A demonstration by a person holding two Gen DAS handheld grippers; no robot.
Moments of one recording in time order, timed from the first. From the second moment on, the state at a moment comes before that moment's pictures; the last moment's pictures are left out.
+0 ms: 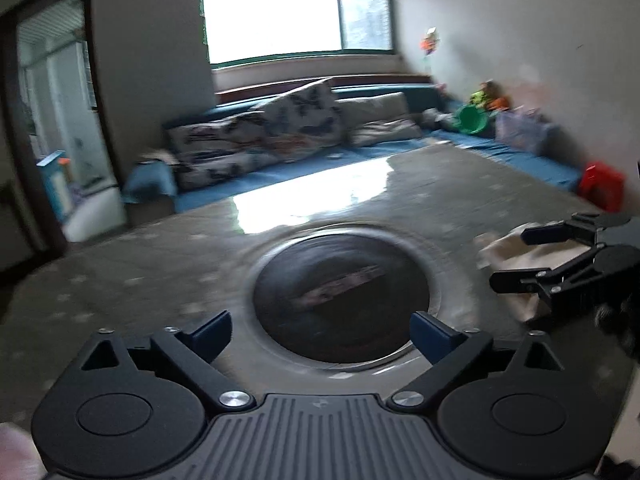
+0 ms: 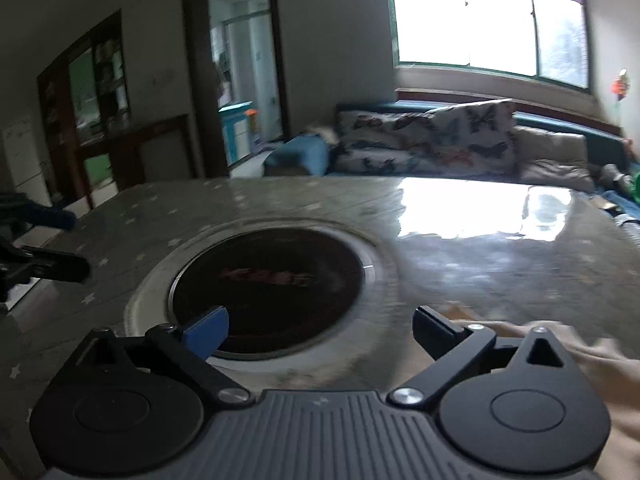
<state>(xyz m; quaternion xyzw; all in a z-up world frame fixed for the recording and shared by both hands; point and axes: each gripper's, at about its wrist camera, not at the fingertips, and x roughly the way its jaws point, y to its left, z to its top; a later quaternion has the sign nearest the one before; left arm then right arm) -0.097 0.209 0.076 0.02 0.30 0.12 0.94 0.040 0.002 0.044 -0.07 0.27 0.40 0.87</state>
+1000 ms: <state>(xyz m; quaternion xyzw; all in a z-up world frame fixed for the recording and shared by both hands) -0.106 0.270 -0.022 -0.07 0.32 0.31 0.89 0.051 0.065 -0.019 -0.12 0.33 0.41 0.84</state>
